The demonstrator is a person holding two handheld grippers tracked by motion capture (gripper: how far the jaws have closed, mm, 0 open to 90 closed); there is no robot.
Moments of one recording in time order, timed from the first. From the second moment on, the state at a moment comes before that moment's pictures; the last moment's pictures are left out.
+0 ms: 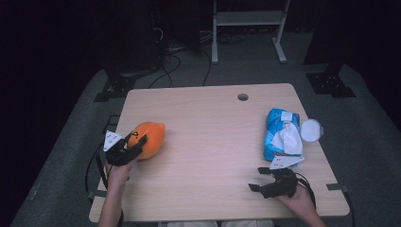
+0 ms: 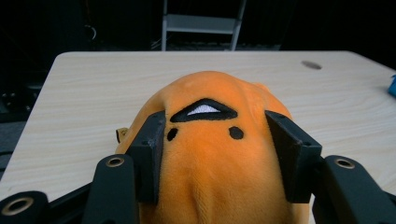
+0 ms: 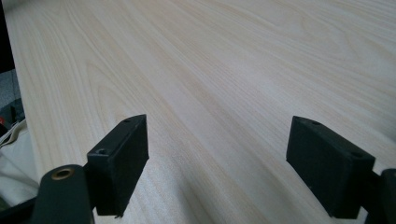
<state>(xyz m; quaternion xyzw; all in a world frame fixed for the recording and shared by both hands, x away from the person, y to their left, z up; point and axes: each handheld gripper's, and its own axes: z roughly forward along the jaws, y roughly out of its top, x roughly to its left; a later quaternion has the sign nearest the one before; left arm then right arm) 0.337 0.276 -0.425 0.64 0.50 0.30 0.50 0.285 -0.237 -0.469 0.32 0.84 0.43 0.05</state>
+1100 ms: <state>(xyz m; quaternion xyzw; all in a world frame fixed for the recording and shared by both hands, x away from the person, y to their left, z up) 0.313 0.175 -0.395 0.71 0.35 0.23 0.56 0.286 -0.241 -0.468 0.33 0.84 0.43 0.06</state>
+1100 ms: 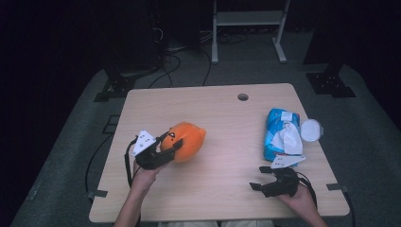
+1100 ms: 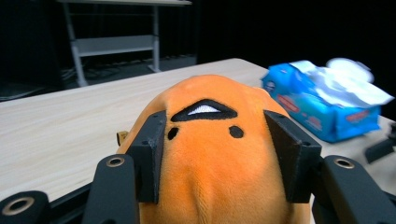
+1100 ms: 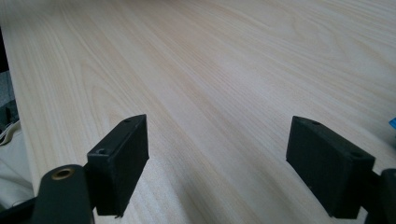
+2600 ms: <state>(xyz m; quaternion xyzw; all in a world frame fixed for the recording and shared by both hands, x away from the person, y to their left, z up) 0.293 0.089 -0.420 0.77 0.27 0.15 0.56 0.290 -0.259 -0.460 0.35 0.83 0.44 0.08</state>
